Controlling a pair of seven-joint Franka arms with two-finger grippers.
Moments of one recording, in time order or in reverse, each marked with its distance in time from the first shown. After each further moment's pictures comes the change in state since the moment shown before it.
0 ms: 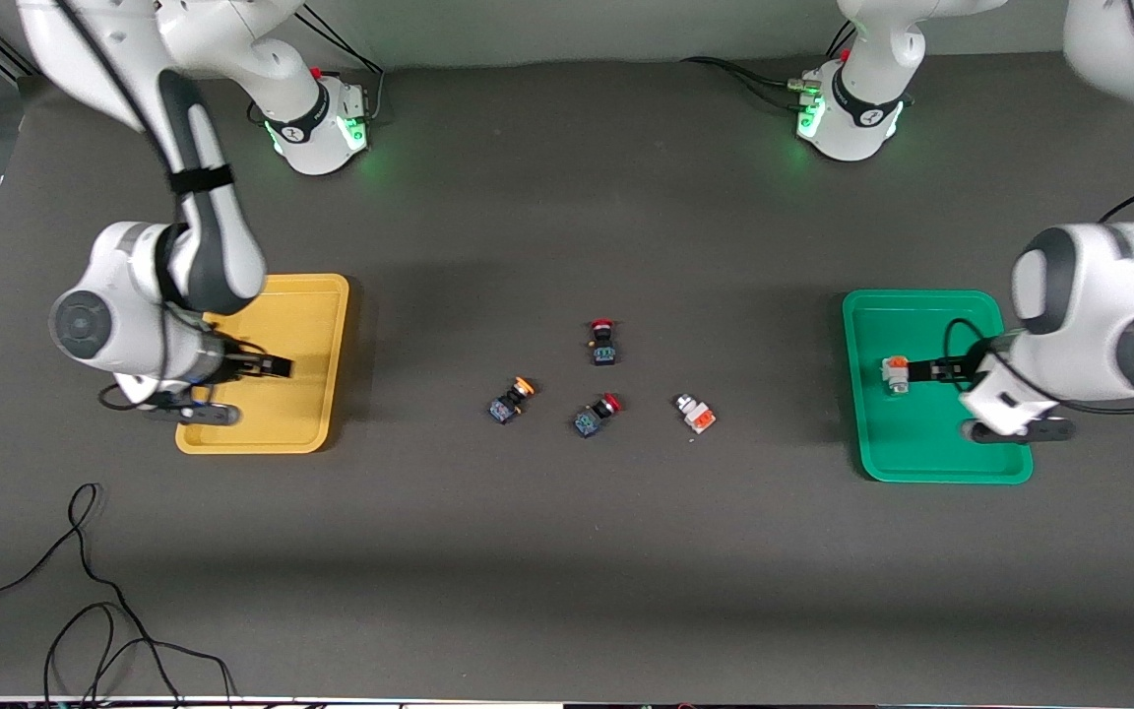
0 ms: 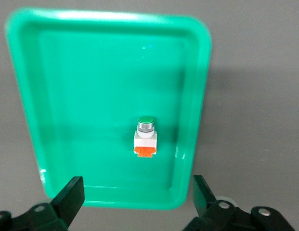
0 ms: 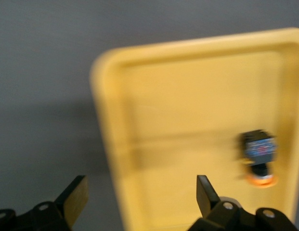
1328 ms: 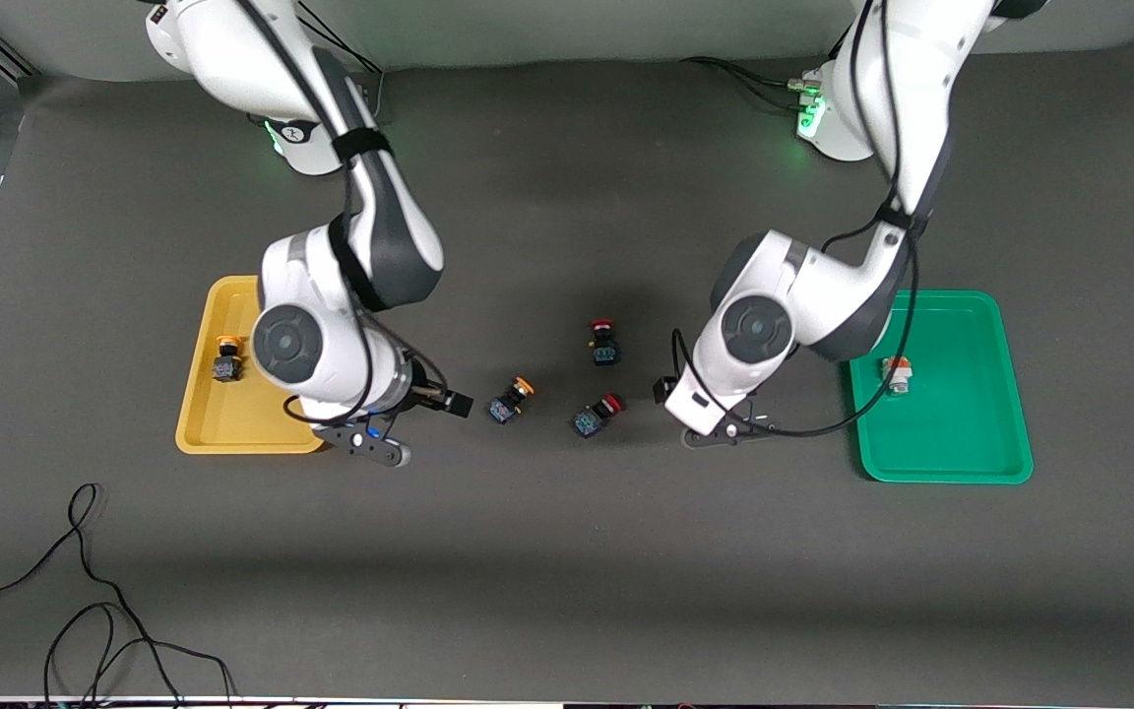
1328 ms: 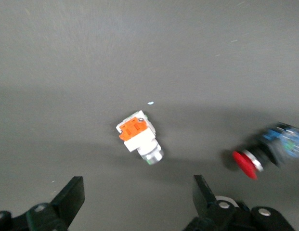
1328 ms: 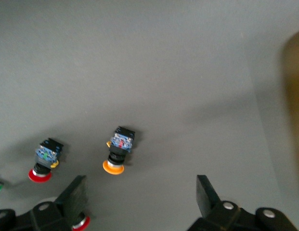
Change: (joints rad) left arm -0.501 0.303 -0.023 0.126 -0.044 0.307 -0.637; right arm -0.008 0.251 0.227 0.498 0.192 -0.209 0.446
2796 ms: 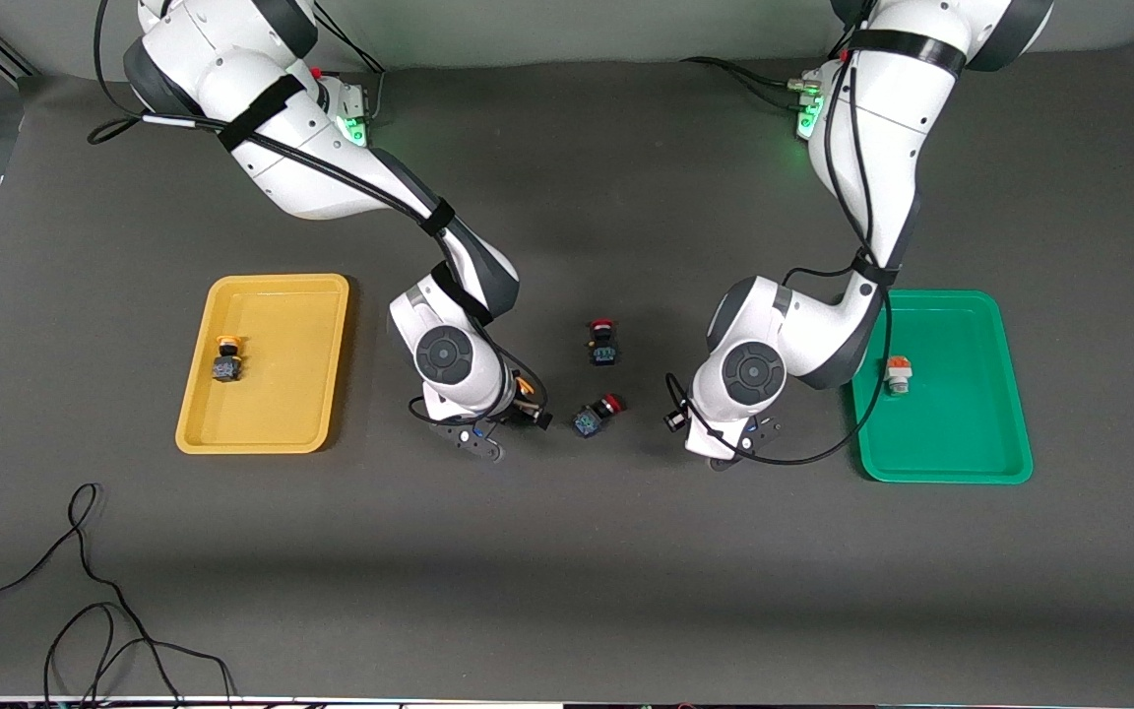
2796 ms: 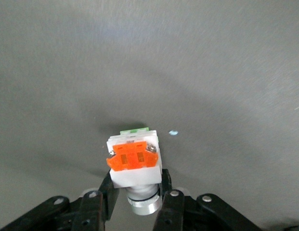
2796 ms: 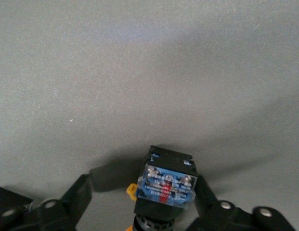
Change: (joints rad) left arm 0.008 0.110 0.020 0.039 -0.071 0.084 -0.297; right arm -0.361 0.256 0.652 -0.044 -0.485 0.489 0.513
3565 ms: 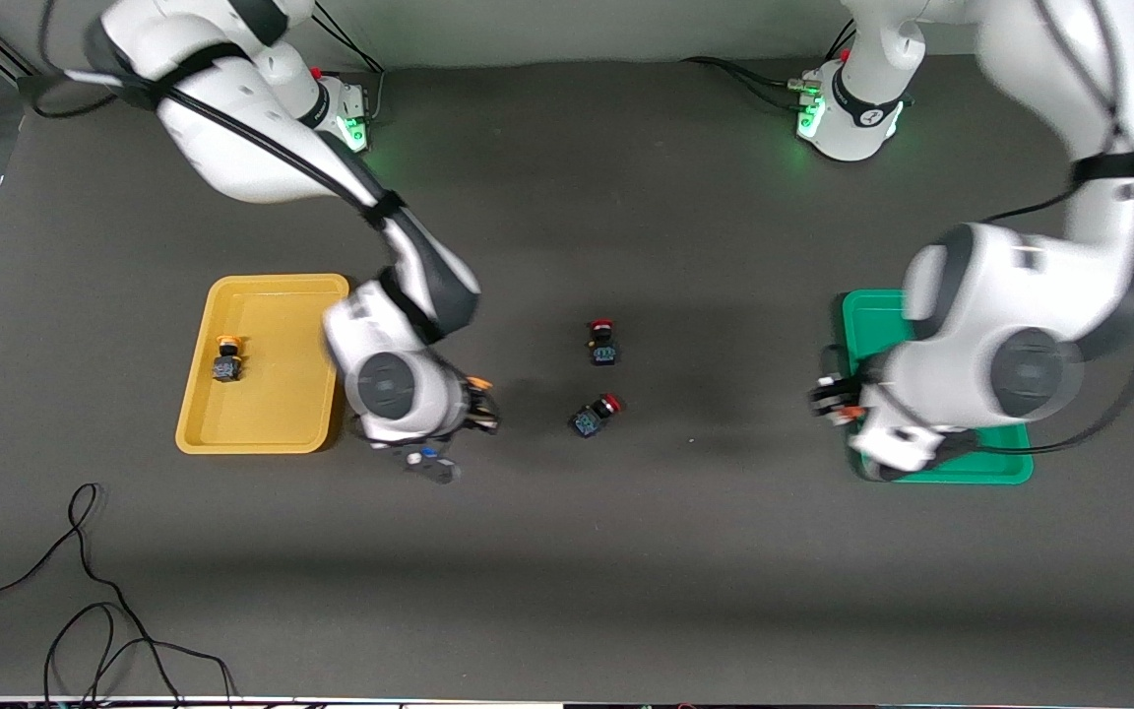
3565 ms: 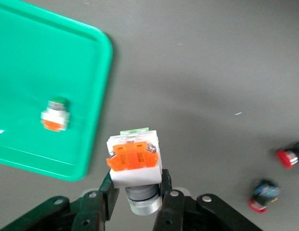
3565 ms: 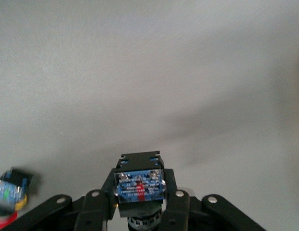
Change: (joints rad) left arm 0.313 -0.286 0.014 0.112 0.006 -0.578 0.570; right arm -0.141 -0.158 0.001 0.146 0.027 -0.472 -0.268
